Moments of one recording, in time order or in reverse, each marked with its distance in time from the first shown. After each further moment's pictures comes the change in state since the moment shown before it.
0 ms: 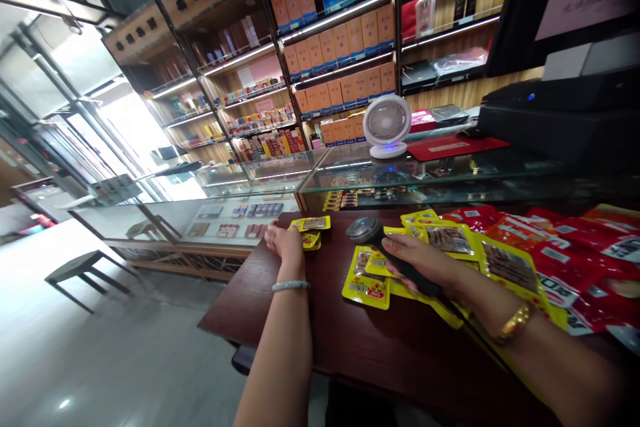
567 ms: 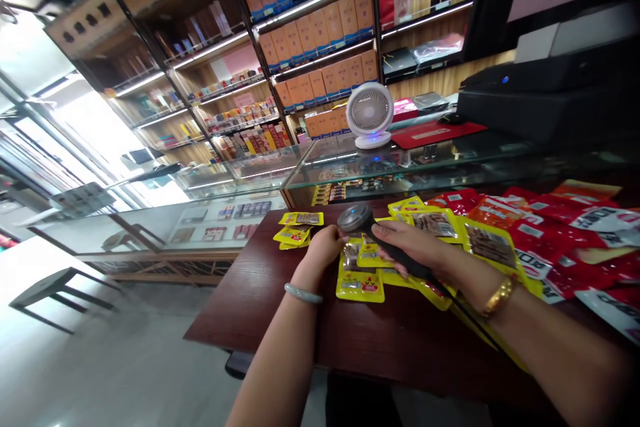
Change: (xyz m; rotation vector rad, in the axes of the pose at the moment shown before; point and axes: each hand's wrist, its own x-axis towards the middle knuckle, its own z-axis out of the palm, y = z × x) left_hand -0.079 0.036 0.023 0.433 -0.966 0.486; right_hand 0.004 0.001 -0.012 -0.014 0.019 -0.035
